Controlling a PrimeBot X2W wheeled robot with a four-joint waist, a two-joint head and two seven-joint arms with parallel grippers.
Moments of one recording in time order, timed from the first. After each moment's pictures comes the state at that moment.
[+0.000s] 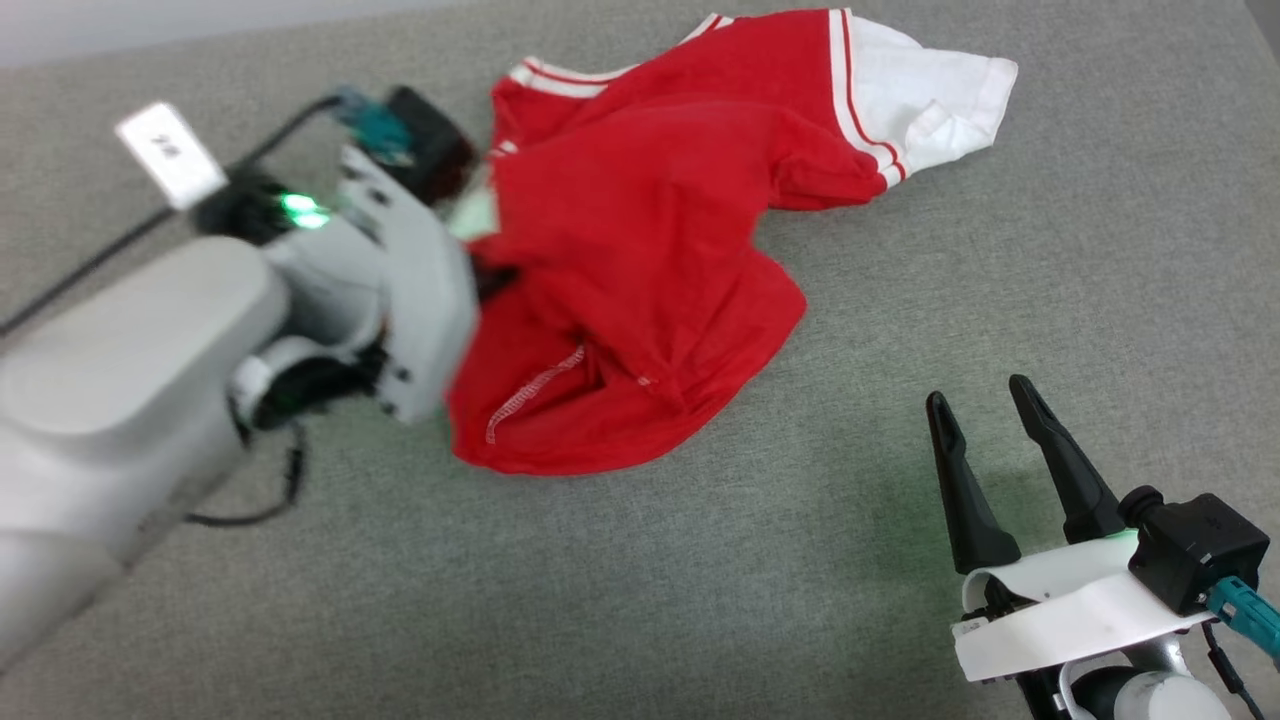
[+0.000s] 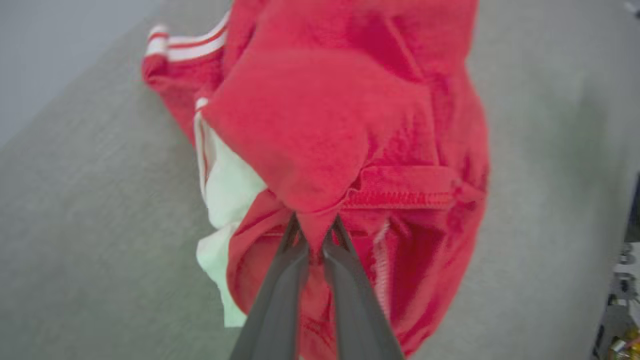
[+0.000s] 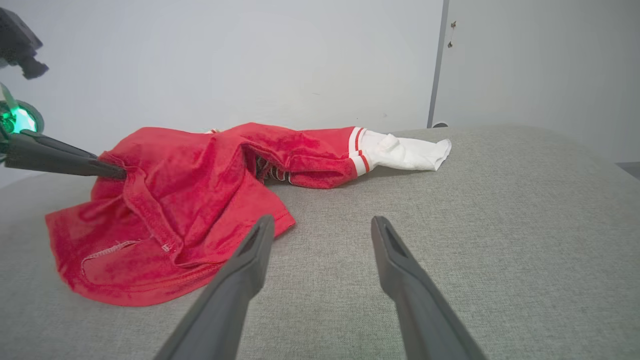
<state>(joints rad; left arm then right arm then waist) -1.27 0.73 -1.28 0.31 -1.17 -0.13 0.43 -0.09 -0.05 0.13 -0.12 0.23 0.13 -0.09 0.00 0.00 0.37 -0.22</state>
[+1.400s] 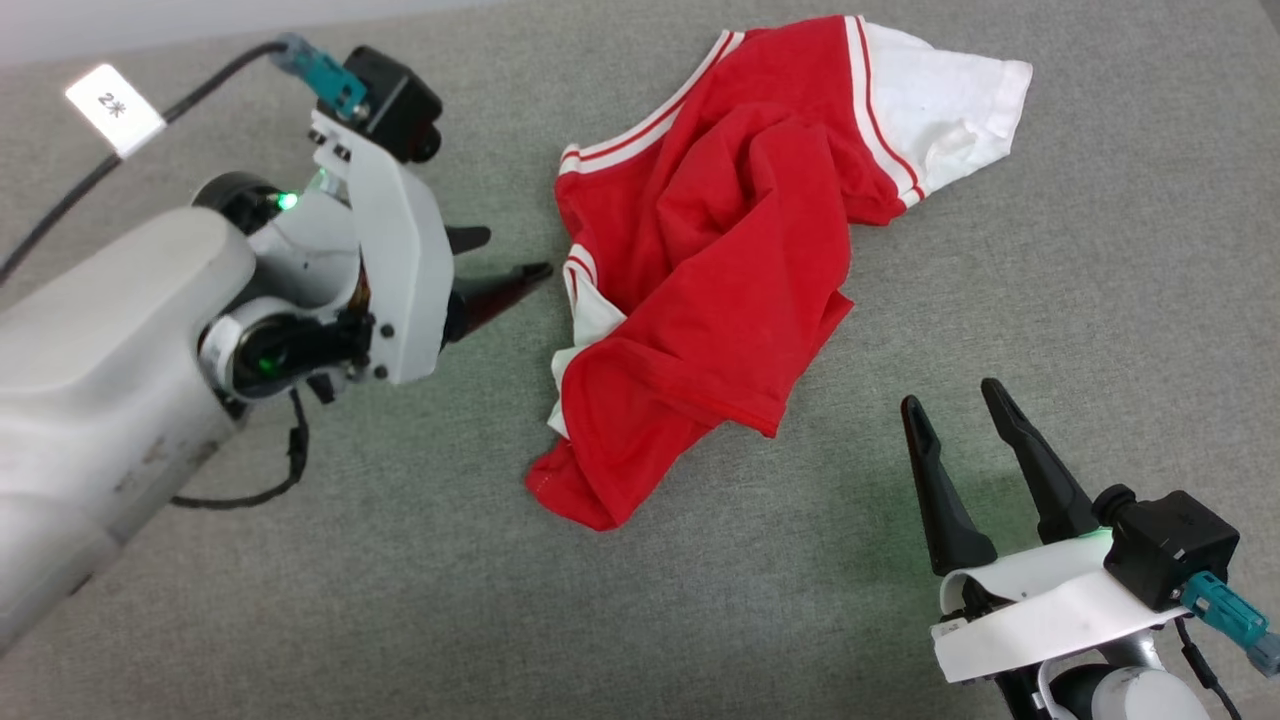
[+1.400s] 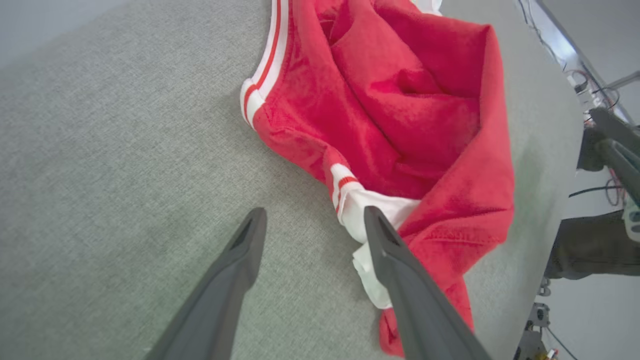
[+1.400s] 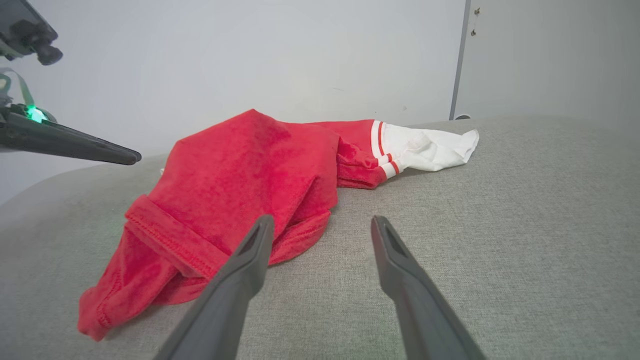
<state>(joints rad) -1.27 0.72 -1.24 0.32 -1.38 -0.13 0.47 -0.11 -0.05 0.16 -0.08 0.26 0.13 -0.11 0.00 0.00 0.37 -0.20</state>
